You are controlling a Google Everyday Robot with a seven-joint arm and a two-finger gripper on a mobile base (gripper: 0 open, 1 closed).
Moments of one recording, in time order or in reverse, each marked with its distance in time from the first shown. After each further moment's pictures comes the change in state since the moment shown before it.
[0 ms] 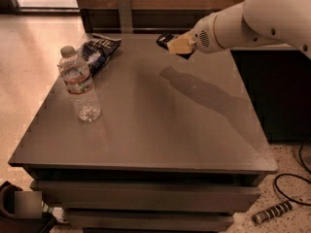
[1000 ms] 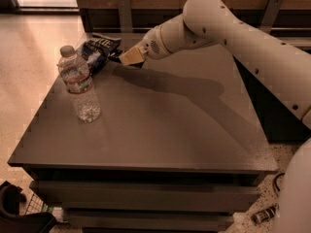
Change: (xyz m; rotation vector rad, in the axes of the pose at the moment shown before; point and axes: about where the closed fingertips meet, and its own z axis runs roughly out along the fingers) arm -0.021 0.089 0.127 -0.354 0.018 -0.098
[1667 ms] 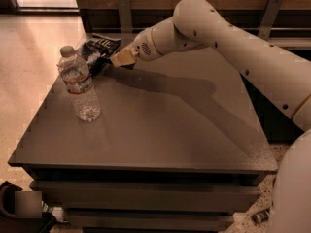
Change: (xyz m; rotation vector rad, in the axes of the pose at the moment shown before) arm -0.009 0.011 0.020 -0.029 -0.028 -0.008
